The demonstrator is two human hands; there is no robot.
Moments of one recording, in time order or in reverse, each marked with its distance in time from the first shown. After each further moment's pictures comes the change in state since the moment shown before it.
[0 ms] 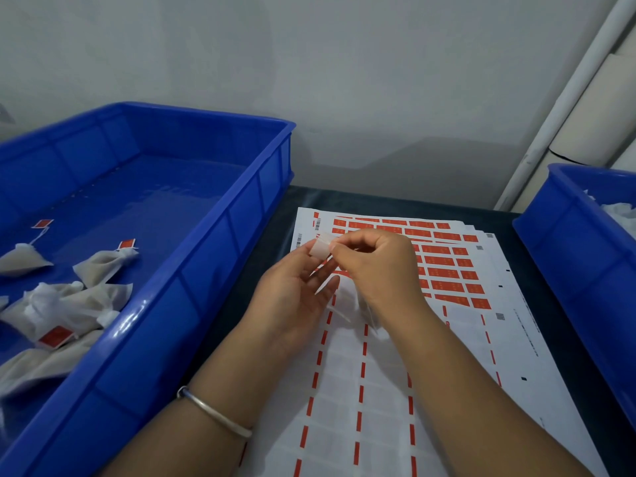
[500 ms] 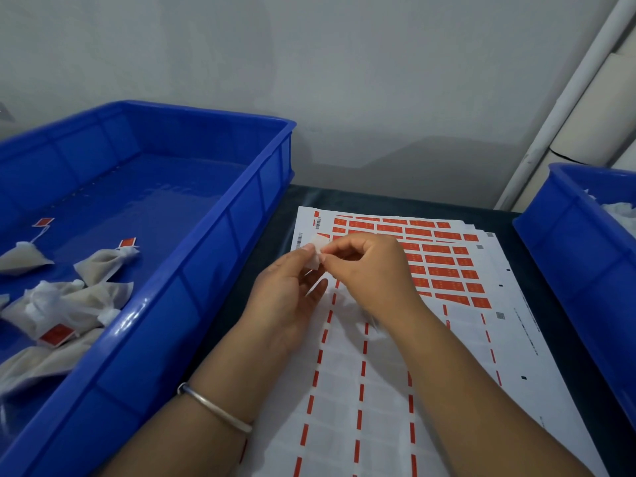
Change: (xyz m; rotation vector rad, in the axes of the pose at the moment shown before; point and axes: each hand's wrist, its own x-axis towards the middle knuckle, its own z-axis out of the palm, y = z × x) left_hand 0.004 0.001 -0.002 0.065 0.208 0.002; right_hand -0.002 0.000 0.001 -0.090 -0.152 -0.055
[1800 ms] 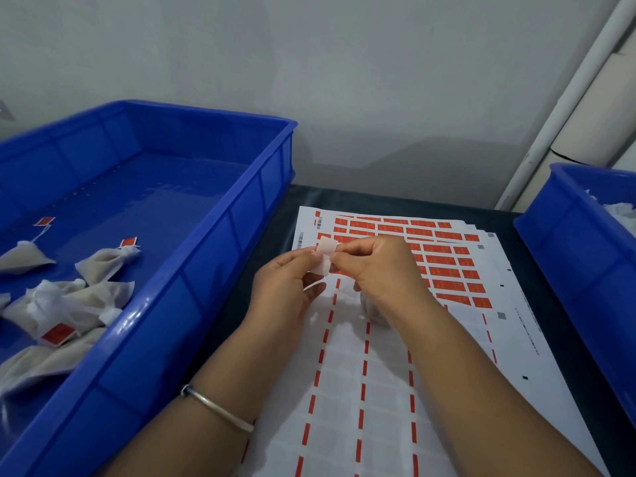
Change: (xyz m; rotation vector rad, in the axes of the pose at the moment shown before) left_hand -0.001 0.000 0.004 0.149 0.089 0.118; right_hand 0.001 -0.003 -0.005 0.105 -0.040 0.231
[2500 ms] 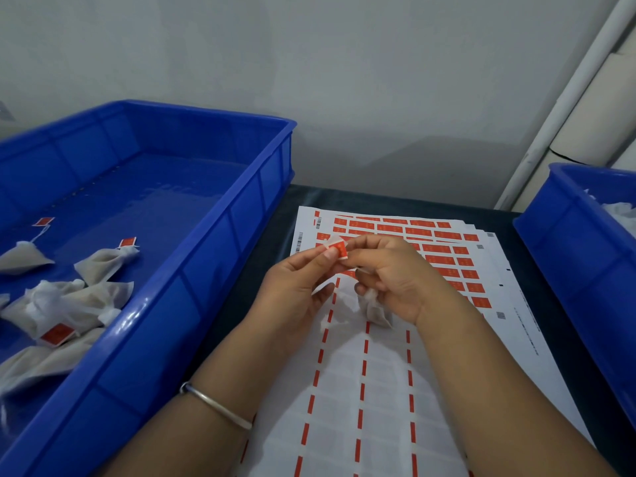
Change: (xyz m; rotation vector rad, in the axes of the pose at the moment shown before) left_hand -0.005 -0.002 -0.007 0.029 -0.346 -0.004; right_hand -0.003 -0.009 -0.021 0.304 -0.209 0.210
